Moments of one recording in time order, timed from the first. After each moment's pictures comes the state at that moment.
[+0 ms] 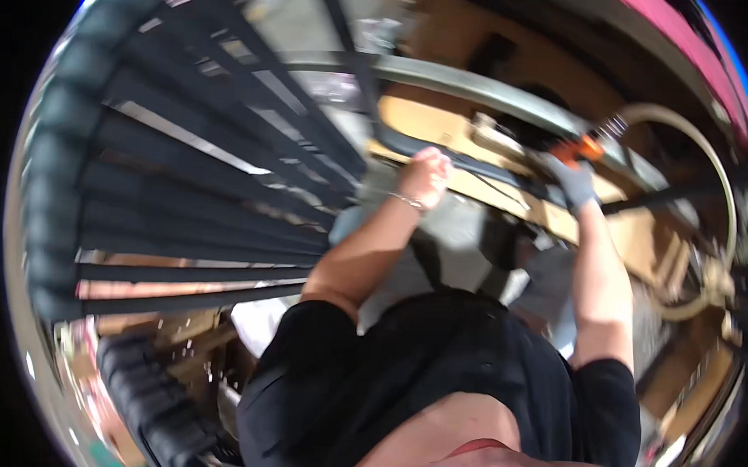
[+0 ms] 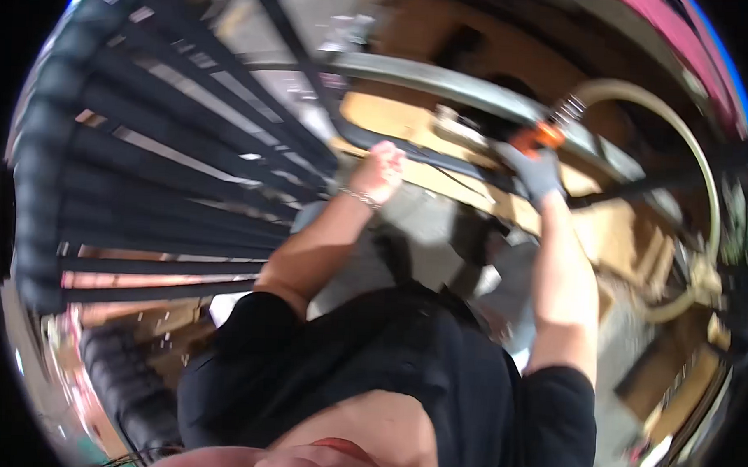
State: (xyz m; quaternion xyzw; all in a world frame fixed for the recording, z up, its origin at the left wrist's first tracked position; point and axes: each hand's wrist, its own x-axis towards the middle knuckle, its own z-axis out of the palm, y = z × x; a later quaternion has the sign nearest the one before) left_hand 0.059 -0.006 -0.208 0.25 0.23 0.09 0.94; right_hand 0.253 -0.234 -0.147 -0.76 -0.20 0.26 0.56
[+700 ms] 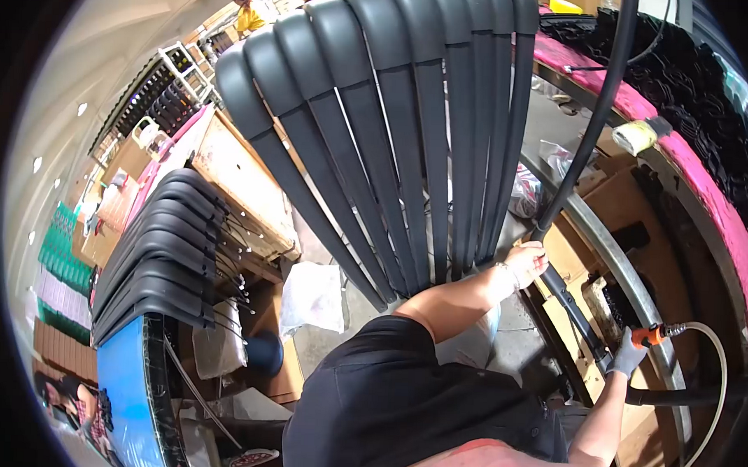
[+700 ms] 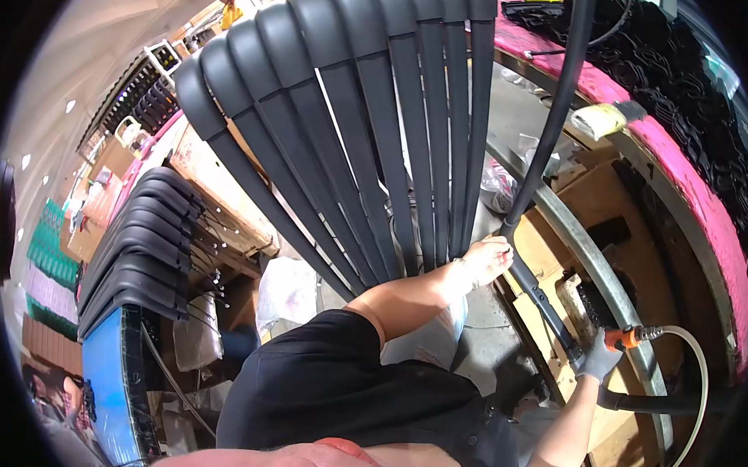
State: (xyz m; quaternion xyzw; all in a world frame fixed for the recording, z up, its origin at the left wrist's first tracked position) left_hand 0.014 0.026 -0.131 0.14 0.32 0.32 0.88; right_hand 0.259 -0.217 -0.207 -0.73 -0.19 0.07 0.66
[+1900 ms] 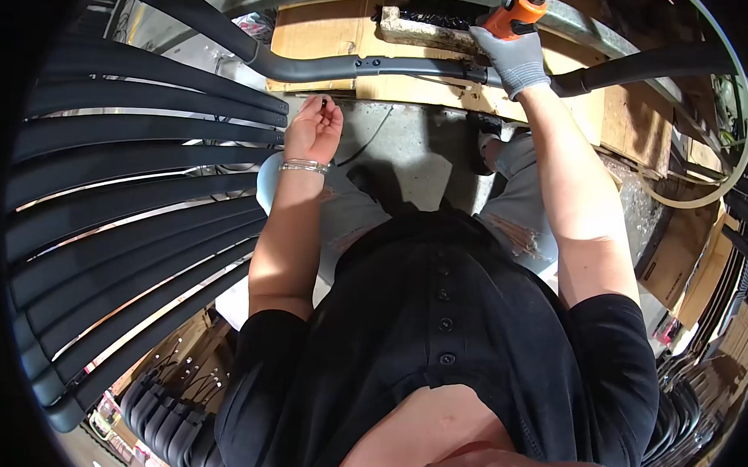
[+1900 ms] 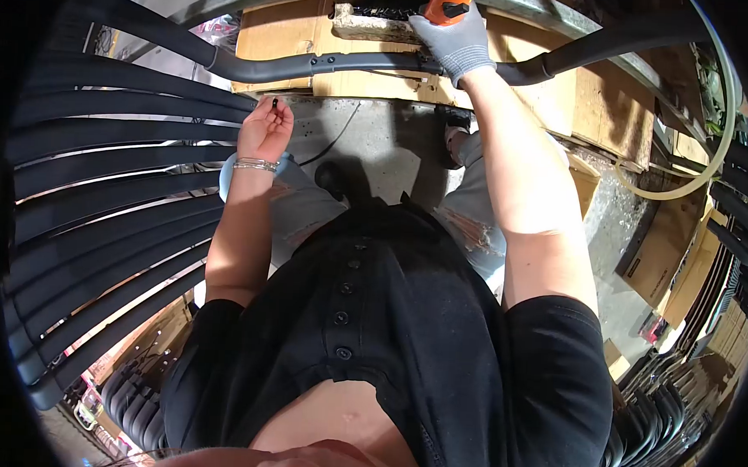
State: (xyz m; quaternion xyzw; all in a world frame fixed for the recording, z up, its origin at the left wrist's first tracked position) left_hand 0.011 -0.004 -0.208 0.16 0.41 0.18 0.88; right_hand 0.241 -0.221 -0.163 -0.79 -0.24 0.07 0.56
